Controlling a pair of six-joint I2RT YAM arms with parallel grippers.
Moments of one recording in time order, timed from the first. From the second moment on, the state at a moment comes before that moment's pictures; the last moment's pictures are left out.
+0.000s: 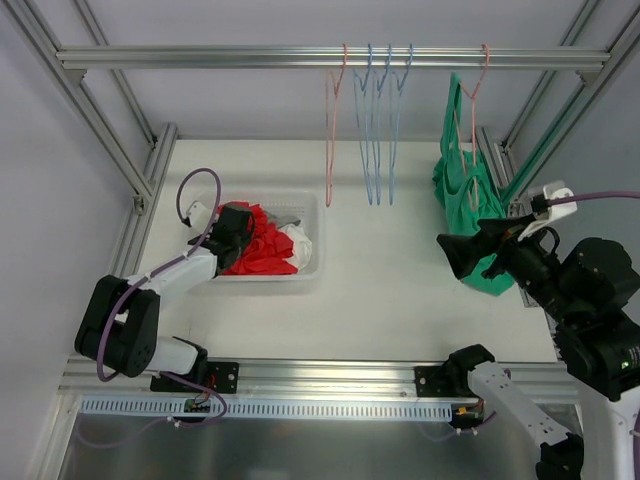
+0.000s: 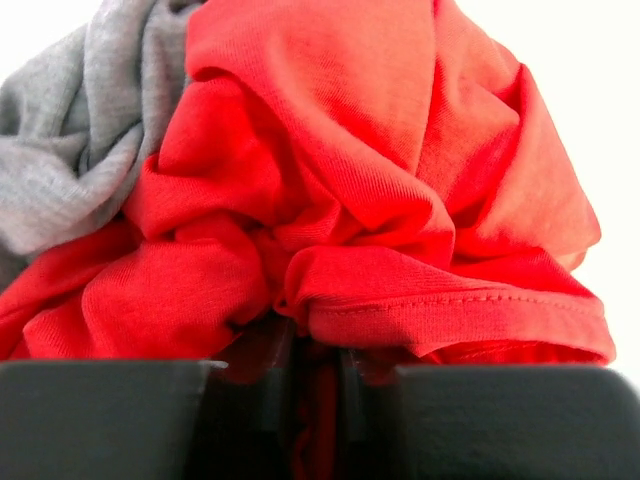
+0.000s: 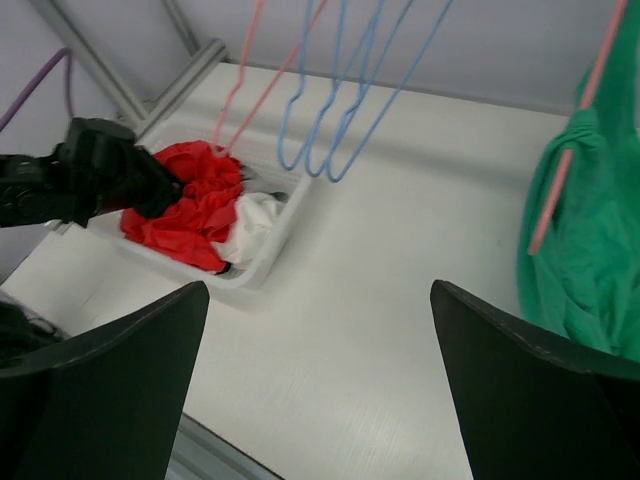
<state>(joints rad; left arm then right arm) -0.37 1.39 0.71 -0.19 -0.51 -1.20 0.36 0.64 1.40 -0.90 -0.19 0.18</state>
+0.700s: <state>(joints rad) -0.36 0.82 0.83 -0.46 -0.25 -0.92 0.12 1.54 2.07 -1.06 0.15 -0.03</state>
